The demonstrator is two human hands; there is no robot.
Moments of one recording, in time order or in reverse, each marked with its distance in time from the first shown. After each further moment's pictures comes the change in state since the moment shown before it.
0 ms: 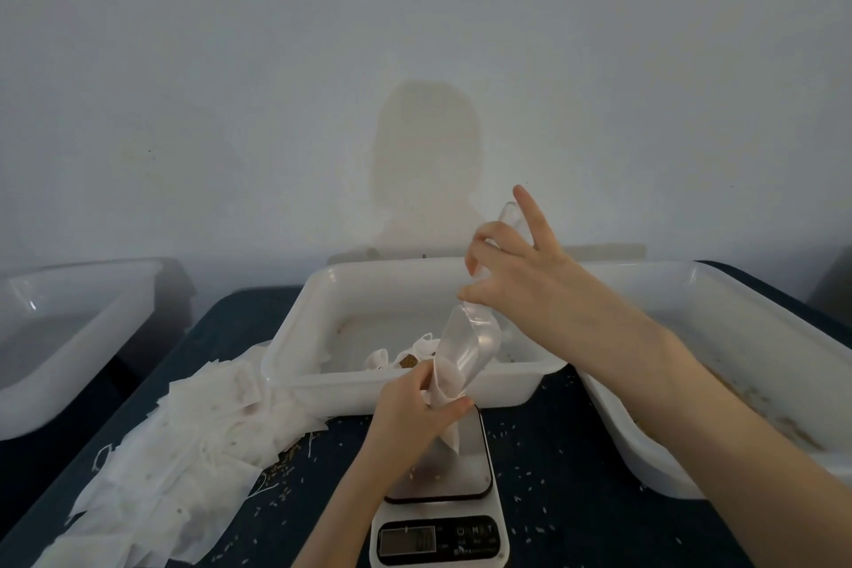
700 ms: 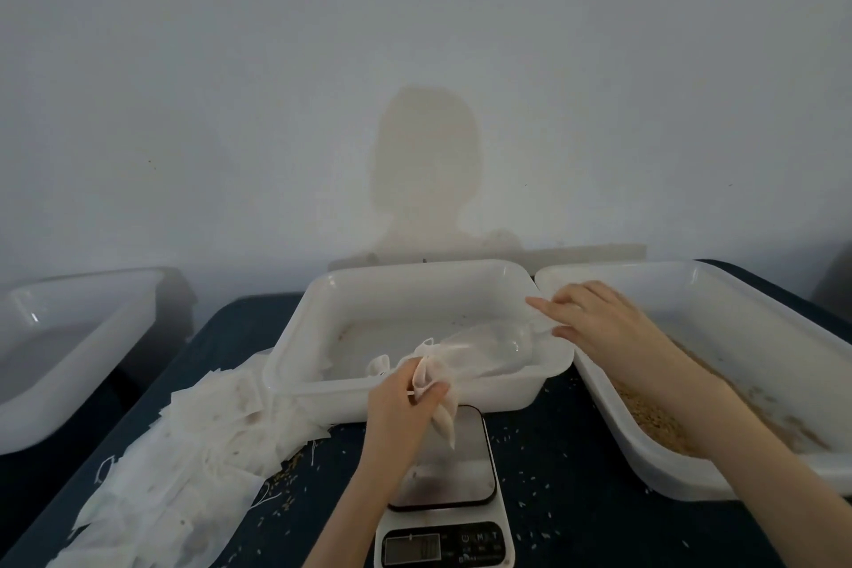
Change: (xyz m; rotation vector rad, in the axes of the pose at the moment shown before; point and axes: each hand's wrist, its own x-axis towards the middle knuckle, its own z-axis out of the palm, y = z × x) left_hand -0.004 0.010 -0.008 -0.164 0.150 -0.011; right_hand -0.068 0.010 0.093 0.536 -0.042 0.261
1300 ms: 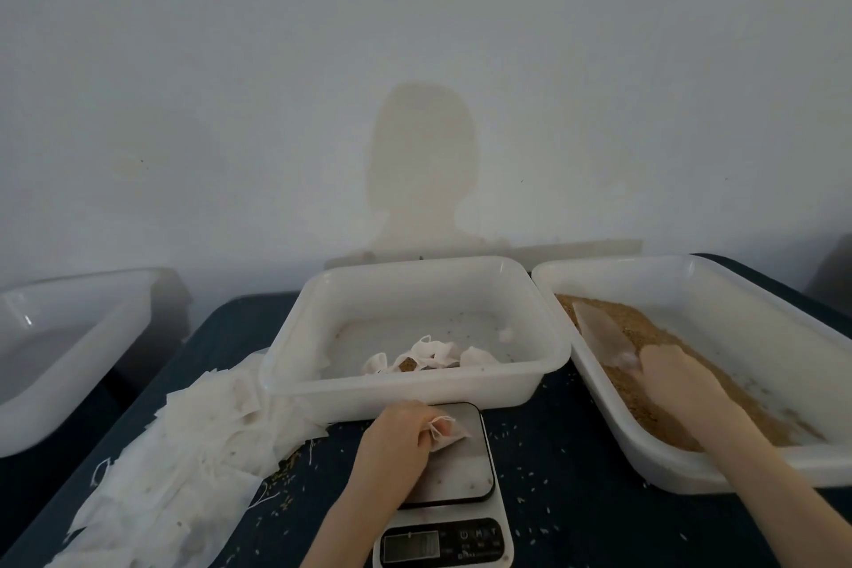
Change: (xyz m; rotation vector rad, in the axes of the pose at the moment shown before) left_hand -0.007 -0.039 0.006 0.639 -0.277 0.037; right_hand -0.060 0.045 0.051 0.051 -0.667 0.755
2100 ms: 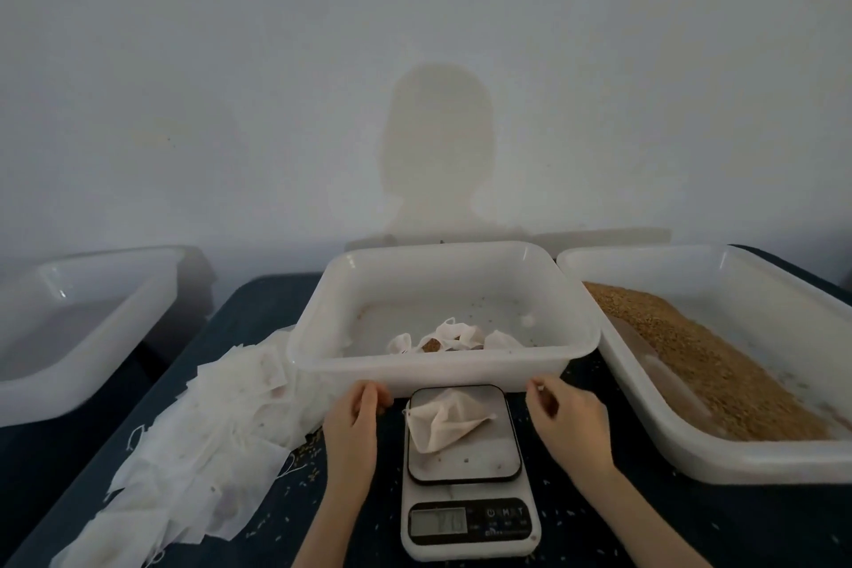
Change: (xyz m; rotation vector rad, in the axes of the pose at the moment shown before) left_hand -0.020 -0.058 0.007 -0.817 0.545 -0.315; right_hand -0.055 -0.127 0.082 0.649 0.596 -0.363
